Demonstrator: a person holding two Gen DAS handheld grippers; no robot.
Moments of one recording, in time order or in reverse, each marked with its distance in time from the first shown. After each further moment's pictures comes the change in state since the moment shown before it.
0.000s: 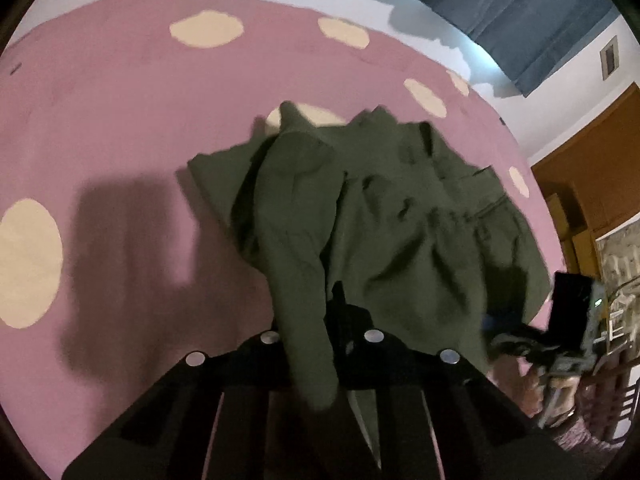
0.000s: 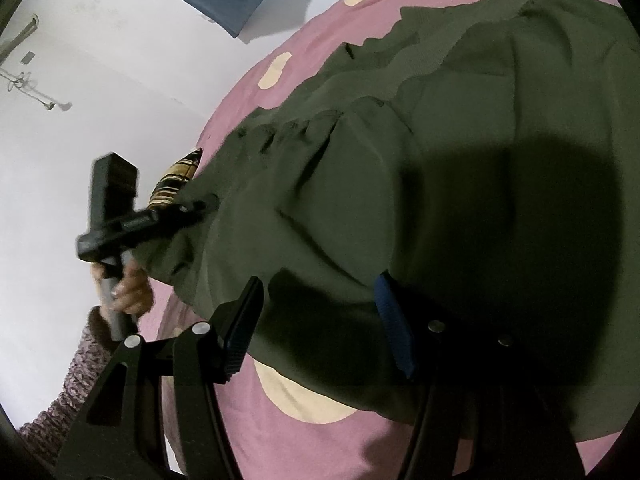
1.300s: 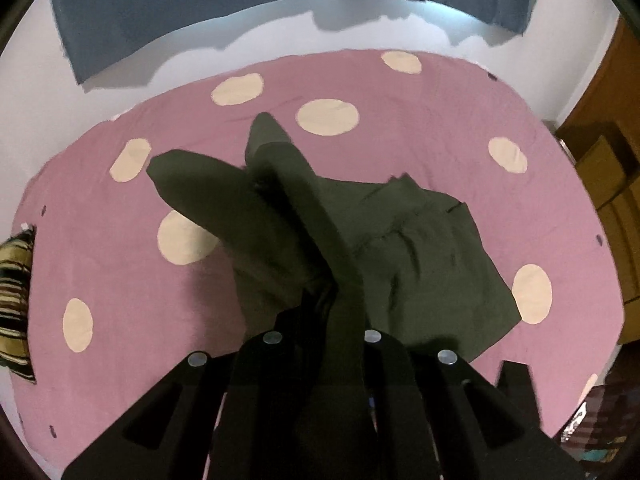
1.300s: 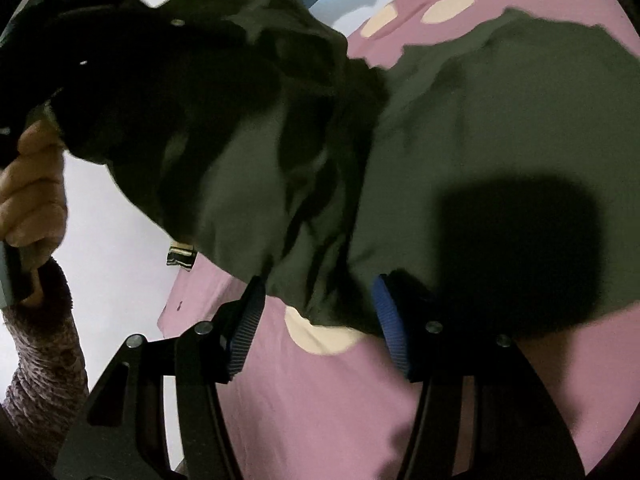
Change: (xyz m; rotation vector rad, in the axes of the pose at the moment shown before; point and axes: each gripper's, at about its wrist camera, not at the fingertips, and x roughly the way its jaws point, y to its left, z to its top) left arm 0.022 -0.284 0.044 0.223 0.027 0.371; right arm -0.061 -0.013 -0.036 -0.011 -0.085 0.087
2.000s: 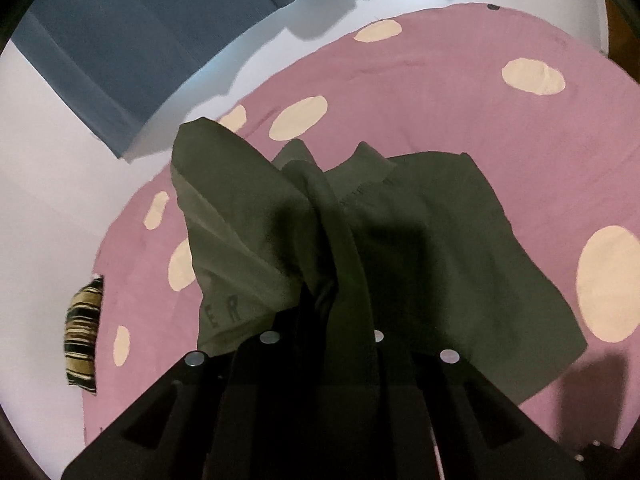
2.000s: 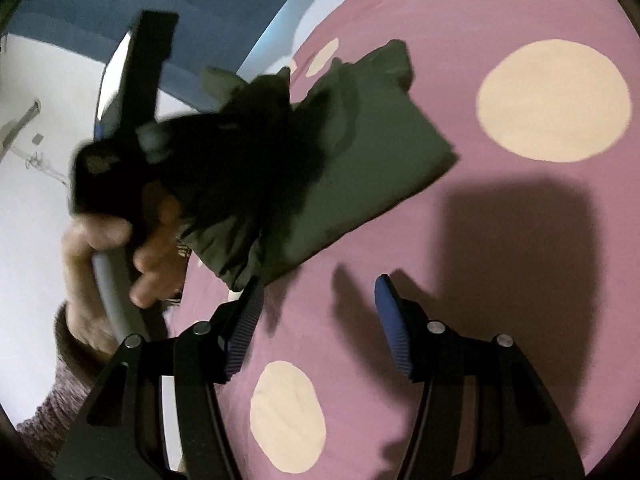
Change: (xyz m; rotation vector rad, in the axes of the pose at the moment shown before) left arm 0.093 -0.153 -0.036 0.187 -0.103 0.450; right arm -0.124 -0.109 -0.037 0.196 -0.126 -0.057
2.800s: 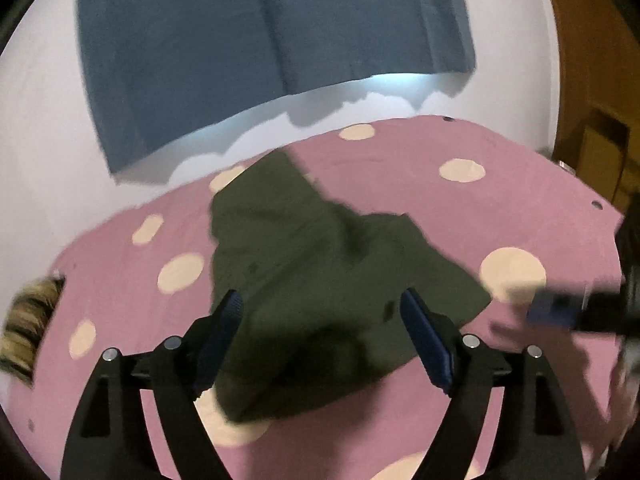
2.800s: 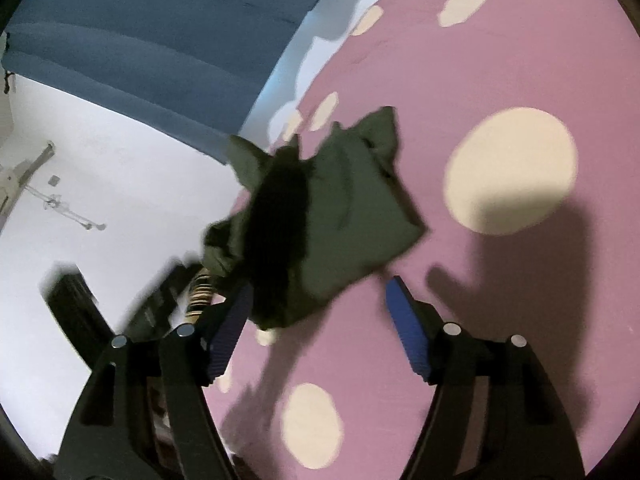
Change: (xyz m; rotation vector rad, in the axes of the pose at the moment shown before) left arm -0.087 0.096 -0.113 -0.180 -0.366 -0.273; right arm -0.038 0.008 0.047 0.063 -0.113 0.076
